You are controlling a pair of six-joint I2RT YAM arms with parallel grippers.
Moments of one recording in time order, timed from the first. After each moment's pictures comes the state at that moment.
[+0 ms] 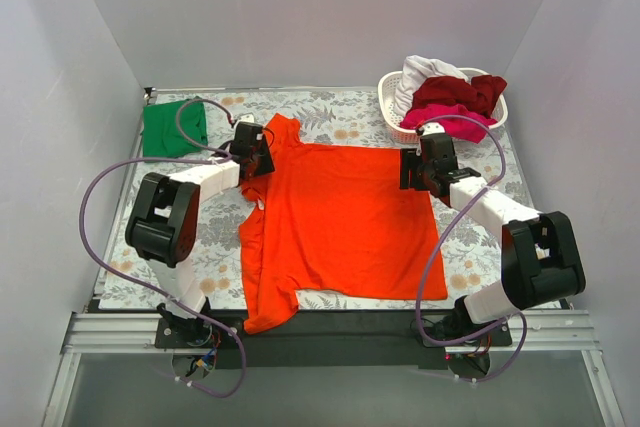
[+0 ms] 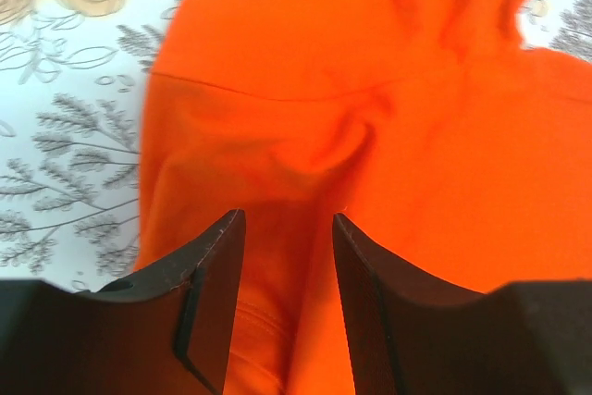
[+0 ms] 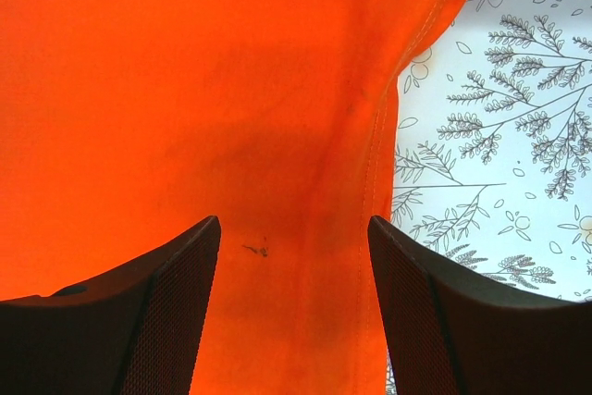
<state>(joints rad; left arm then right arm) -0.33 1.81 1.10 -0.08 -0.21 -0.47 0.30 1.48 0.87 -0.16 0.12 0.18</state>
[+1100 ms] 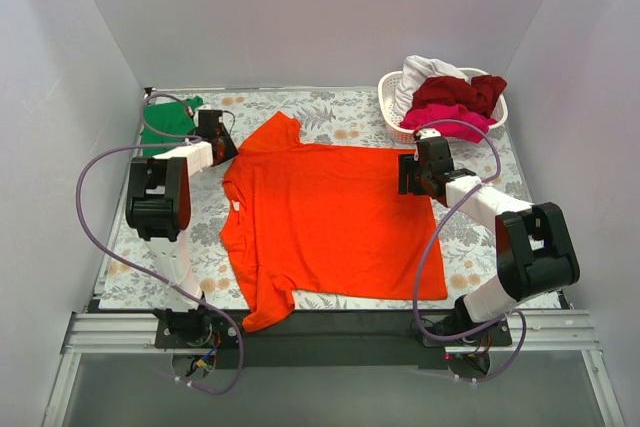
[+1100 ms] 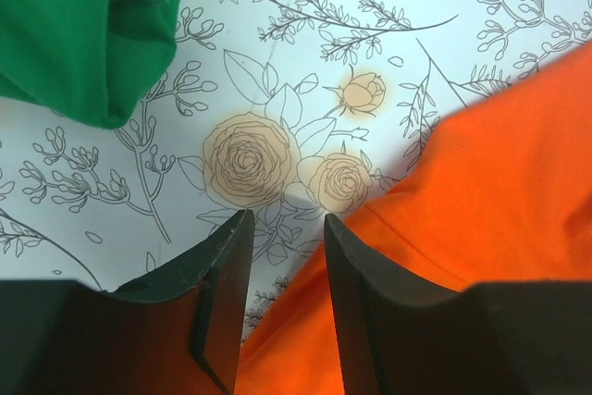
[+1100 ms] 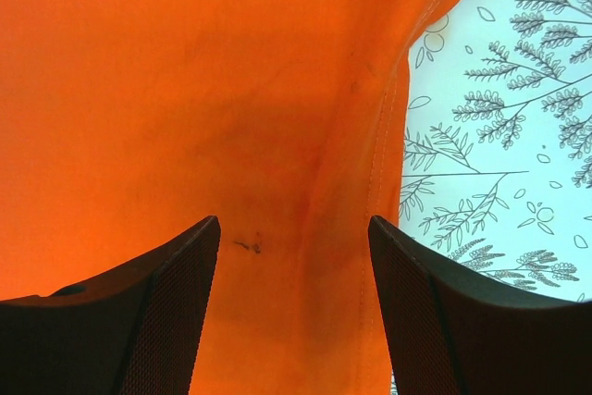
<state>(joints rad) -0.05 2.02 1.28 -0.08 -0.18 -0.47 0.30 1.52 0.85 -0.16 0.12 0.19</state>
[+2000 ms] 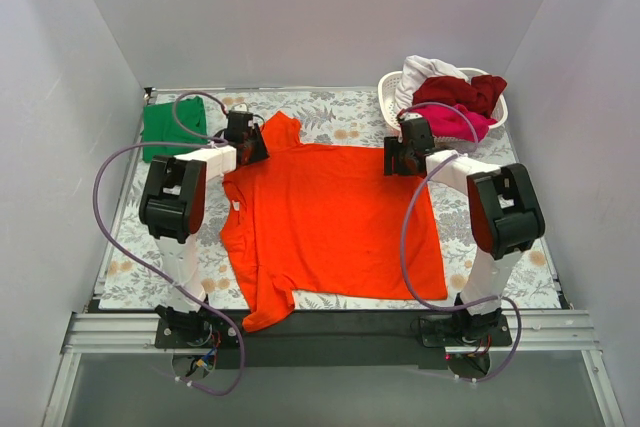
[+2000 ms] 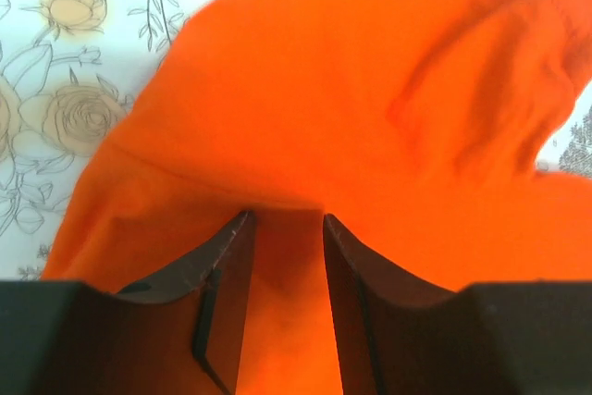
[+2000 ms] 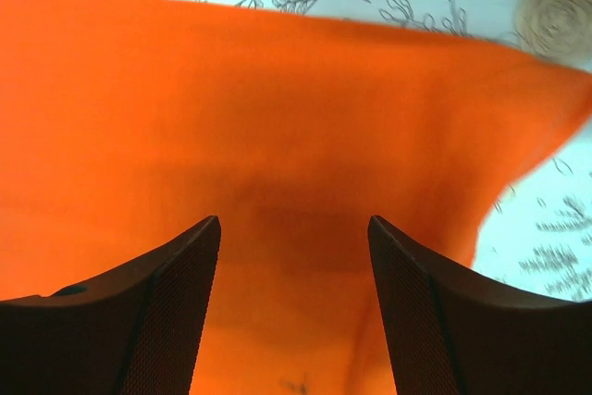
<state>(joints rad) -0.22 2.01 1.26 -0.02 -0.09 -0.47 0.31 1.79 1.09 -0.13 0.08 0.20</state>
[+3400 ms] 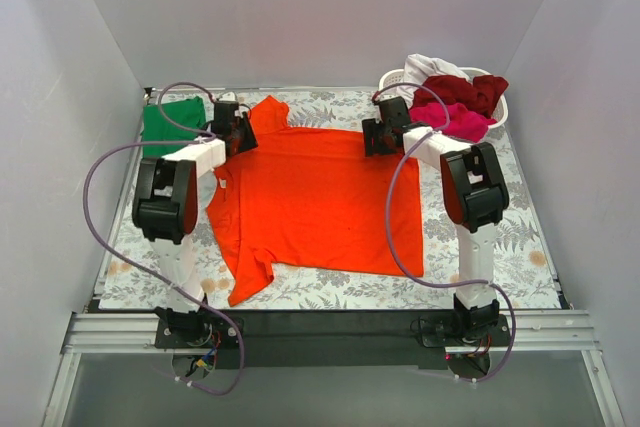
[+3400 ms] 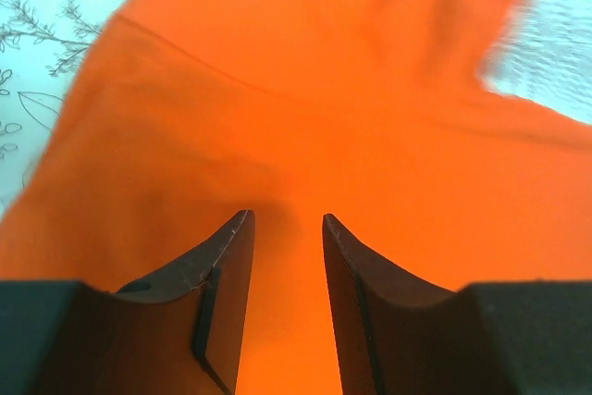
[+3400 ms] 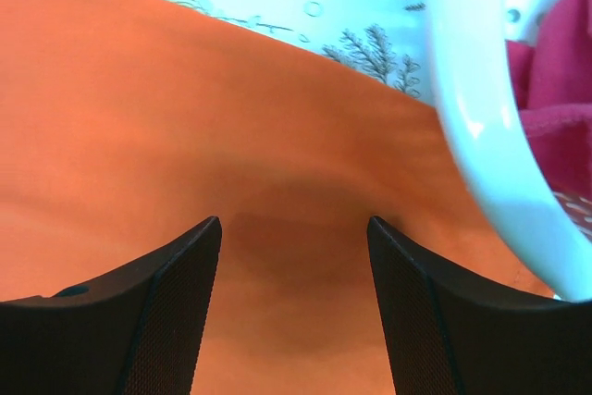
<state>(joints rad) -0.13 2.05 1.36 -0.02 -0.03 -0.41 0.36 2.13 1.52 -0.23 0.05 0.15</state>
